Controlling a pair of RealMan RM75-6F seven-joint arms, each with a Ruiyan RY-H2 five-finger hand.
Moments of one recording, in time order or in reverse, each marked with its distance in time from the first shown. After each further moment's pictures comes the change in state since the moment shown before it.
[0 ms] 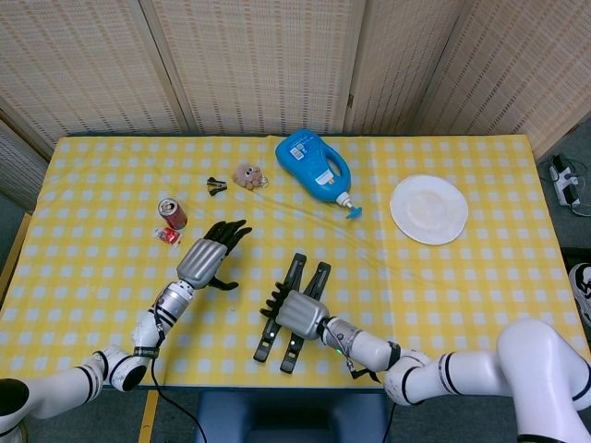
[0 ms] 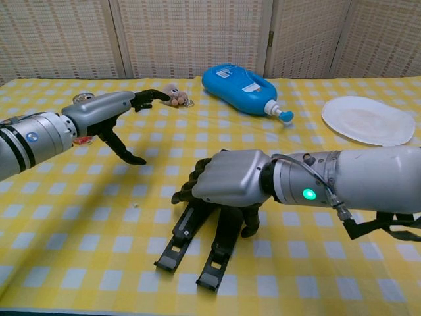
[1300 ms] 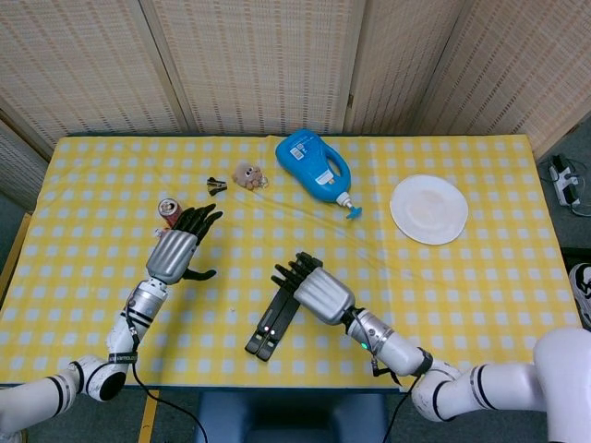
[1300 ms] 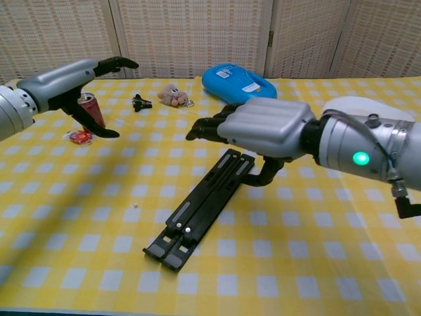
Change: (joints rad) left arm 0.092 0.153 -0.043 -0.209 -0.061 0.119 0.133; right arm -0.135 0.138 -0.050 -0.145 -0.158 0.378 0.187
